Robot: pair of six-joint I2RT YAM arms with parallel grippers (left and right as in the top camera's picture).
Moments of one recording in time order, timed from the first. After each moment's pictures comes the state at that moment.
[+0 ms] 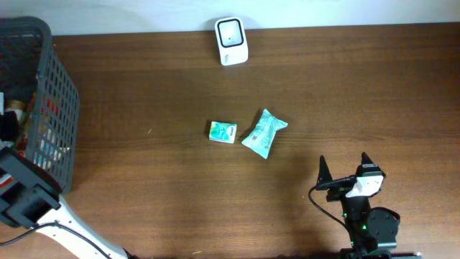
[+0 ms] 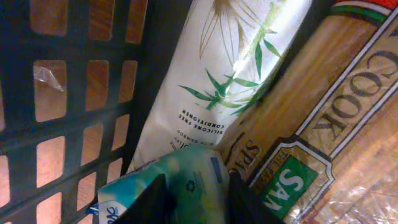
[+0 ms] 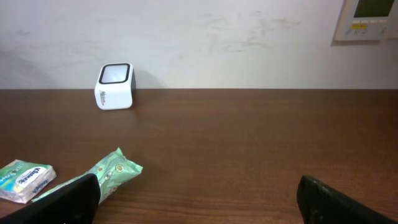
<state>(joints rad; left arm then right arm) 0.72 2.33 2.13 -1.05 -0.22 0.46 0.00 0.01 0.01 -0.07 -0.05 0.03</state>
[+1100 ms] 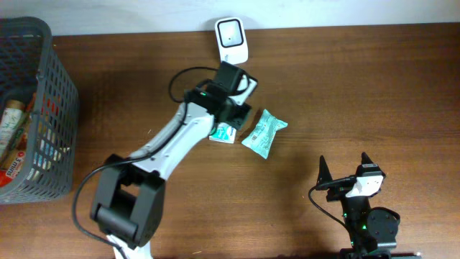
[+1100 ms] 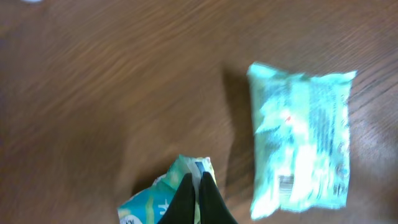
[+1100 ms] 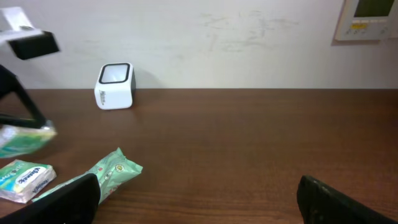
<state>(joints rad) -0.54 1.95 1.51 -0.59 0.05 0.09 0.00 0.01 0.01 -0.07 -0.05 0.03</state>
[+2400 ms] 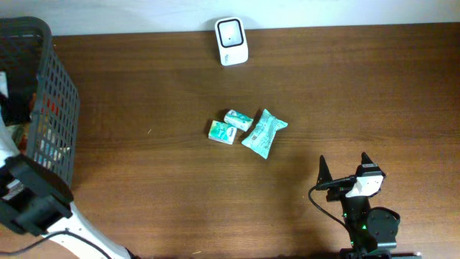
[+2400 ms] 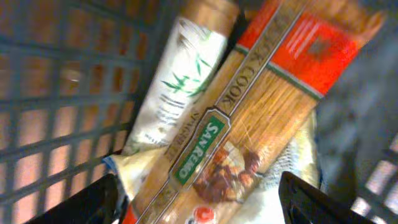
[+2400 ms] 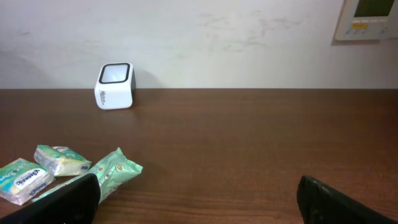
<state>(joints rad) 0.62 2.16 2.07 -1.10 -0.23 0.35 0.00 0.01 0.01 -0.07 -0.05 0.03</state>
